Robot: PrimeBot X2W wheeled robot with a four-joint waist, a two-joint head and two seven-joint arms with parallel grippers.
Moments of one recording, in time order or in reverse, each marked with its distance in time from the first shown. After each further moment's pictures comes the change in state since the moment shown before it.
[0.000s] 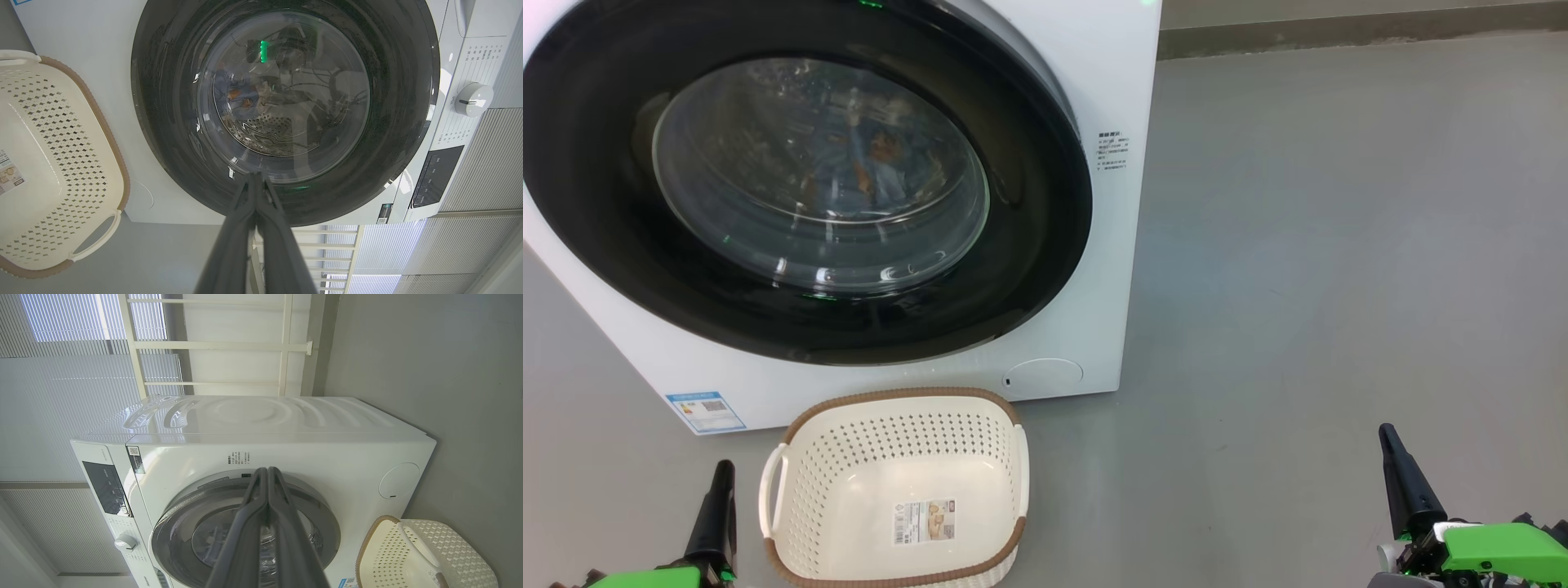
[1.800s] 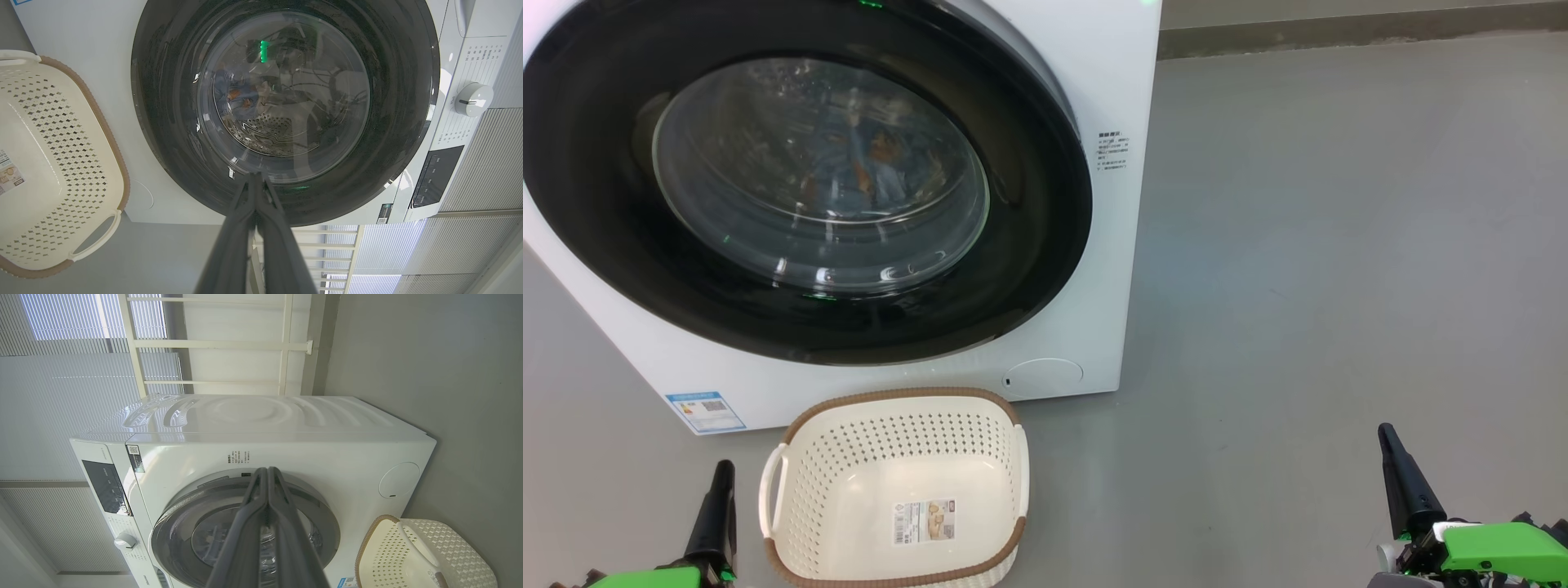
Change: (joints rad) left arm 0.000 0.000 0.000 0.000 0.000 0.000 0.000; right arm 0.000 -0.003 0.005 0.000 0.001 0.000 0.000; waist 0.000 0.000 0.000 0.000
